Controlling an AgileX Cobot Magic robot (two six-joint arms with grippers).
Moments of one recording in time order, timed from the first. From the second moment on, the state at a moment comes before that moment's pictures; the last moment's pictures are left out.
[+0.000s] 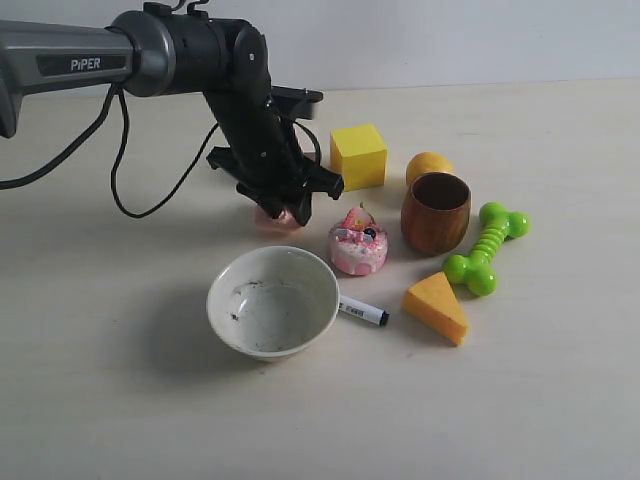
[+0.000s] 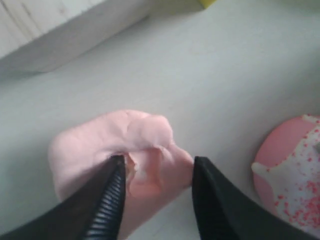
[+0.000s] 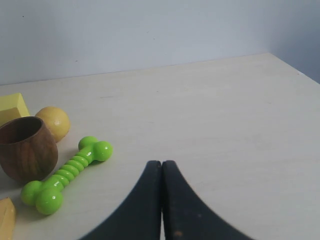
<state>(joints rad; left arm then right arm) -0.56 2.35 -1.84 -0.18 0.94 0.05 -0.12 0.01 0.00 0.05 0.34 0.00</state>
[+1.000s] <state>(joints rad) -0.56 2.16 -1.68 -0.16 0.79 0.09 -0.12 0.01 0.00 0.05 0.34 0.00</state>
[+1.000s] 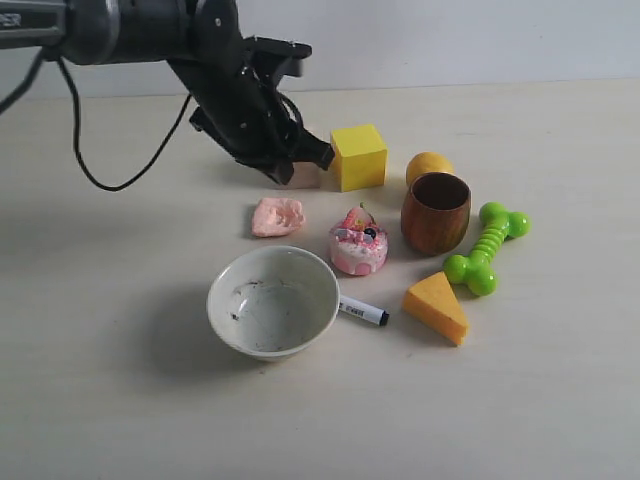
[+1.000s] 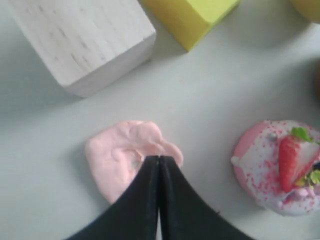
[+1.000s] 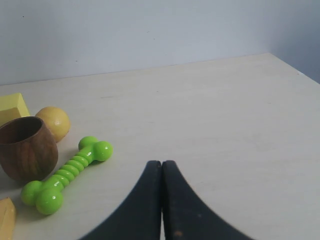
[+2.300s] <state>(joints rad) 0.07 0.18 -0.63 -0.30 0.52 0.17 -0.12 0.01 0.00 0.05 0.34 0.00</state>
